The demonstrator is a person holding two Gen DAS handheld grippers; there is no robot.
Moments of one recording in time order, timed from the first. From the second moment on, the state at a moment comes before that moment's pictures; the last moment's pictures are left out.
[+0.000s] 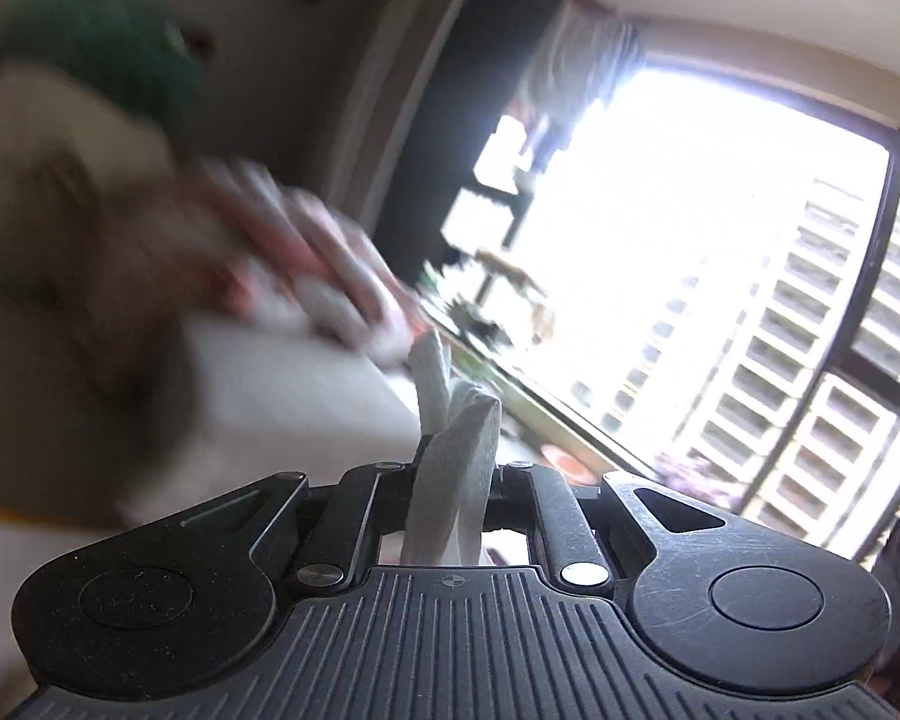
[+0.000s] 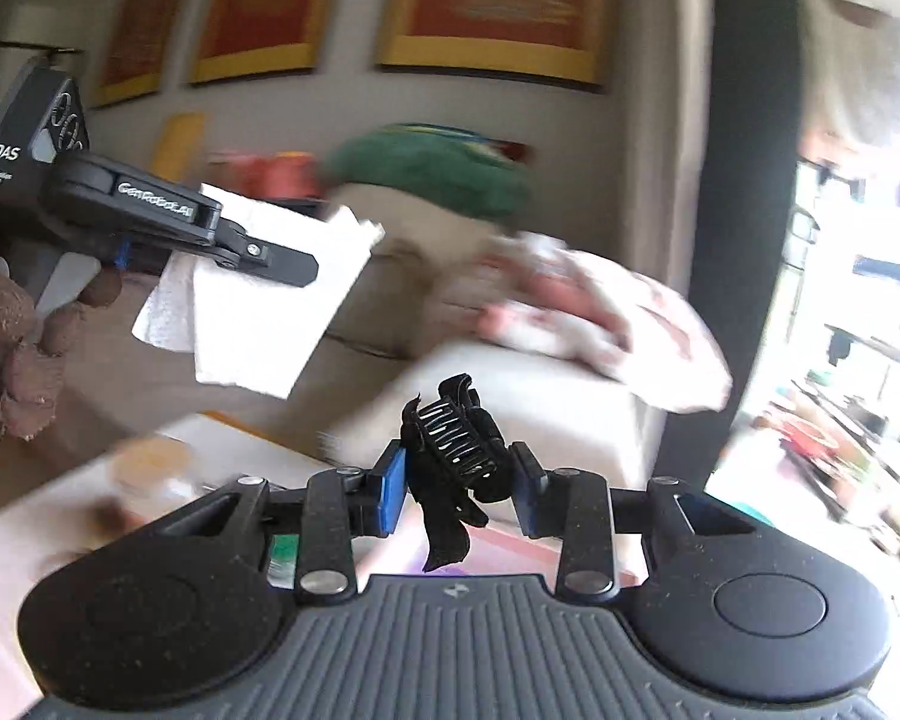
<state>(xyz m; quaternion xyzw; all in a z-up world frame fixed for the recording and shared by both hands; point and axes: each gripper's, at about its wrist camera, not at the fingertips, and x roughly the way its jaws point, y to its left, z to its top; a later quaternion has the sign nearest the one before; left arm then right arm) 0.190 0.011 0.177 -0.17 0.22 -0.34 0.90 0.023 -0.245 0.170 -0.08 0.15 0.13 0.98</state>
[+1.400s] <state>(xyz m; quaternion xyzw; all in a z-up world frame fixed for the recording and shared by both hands) 0.034 0.177 0.041 -0.14 0.30 -0.07 0.94 0.018 -0.178 0.096 -0.12 0.26 0.20 0.94</state>
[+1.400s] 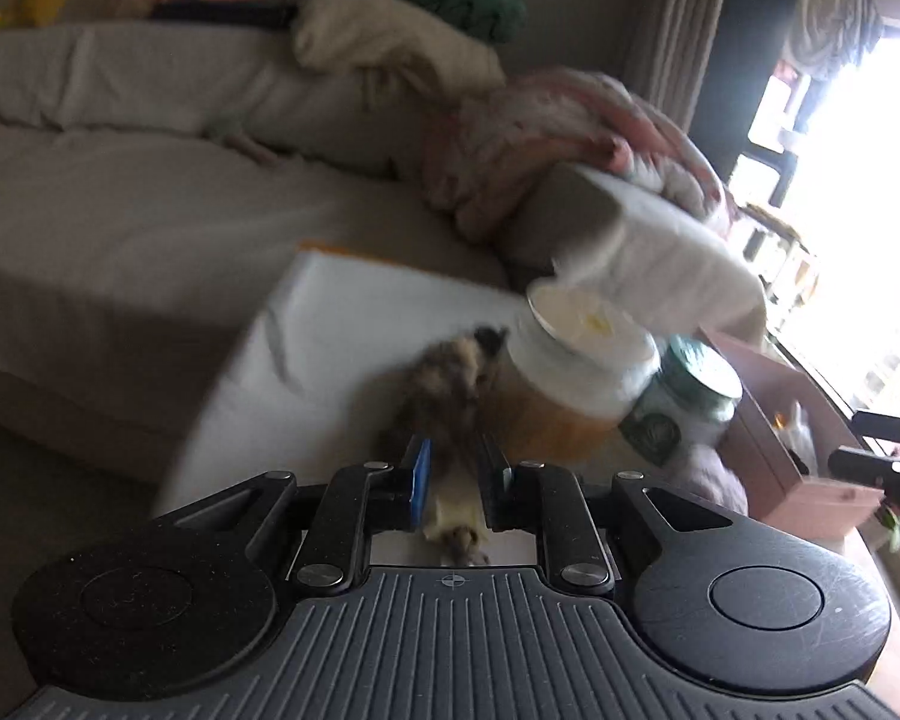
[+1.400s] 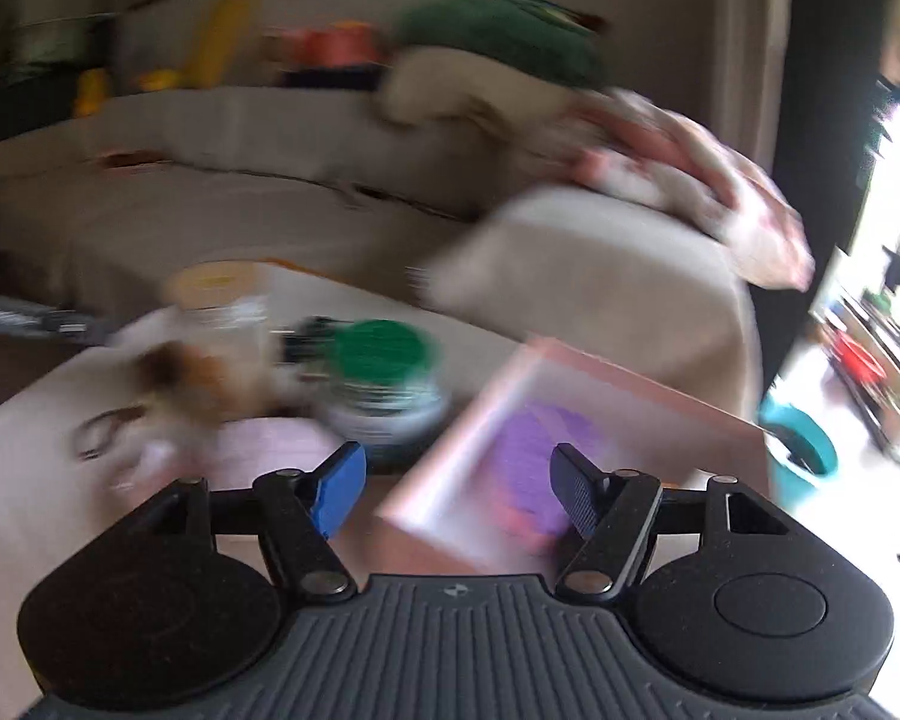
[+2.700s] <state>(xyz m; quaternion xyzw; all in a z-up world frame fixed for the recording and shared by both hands) 0.063 0.140 0.005 -0.02 0.33 -0.06 0.94 -0.007 -0.109 0.023 -0.11 0.37 0.31 0.87</state>
